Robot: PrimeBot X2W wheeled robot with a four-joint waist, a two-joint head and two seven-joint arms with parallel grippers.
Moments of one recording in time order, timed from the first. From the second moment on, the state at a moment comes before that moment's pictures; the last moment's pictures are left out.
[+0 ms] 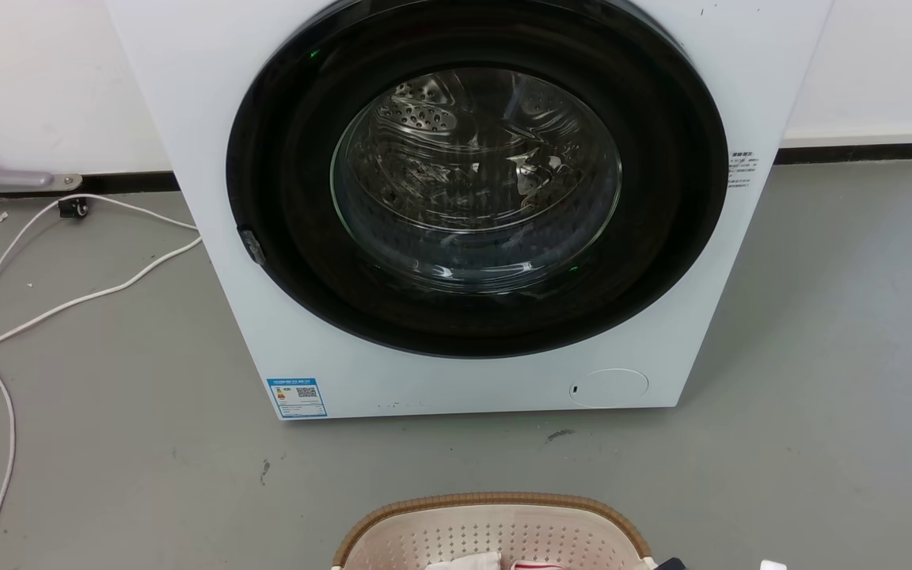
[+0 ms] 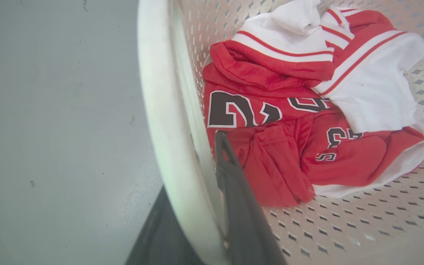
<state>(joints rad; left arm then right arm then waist) -0.29 0.07 -0.54 1.29 -0.44 -0.12 -0.07 -0.33 -0.06 0.69 1.28 0.27 0.13 -0.02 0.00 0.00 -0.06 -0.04</state>
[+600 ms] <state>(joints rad) -0.29 0.07 -0.55 1.29 -0.46 -0.12 -0.07 -0.32 -0.06 0.70 1.28 0.28 0.13 -0.01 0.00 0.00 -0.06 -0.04</state>
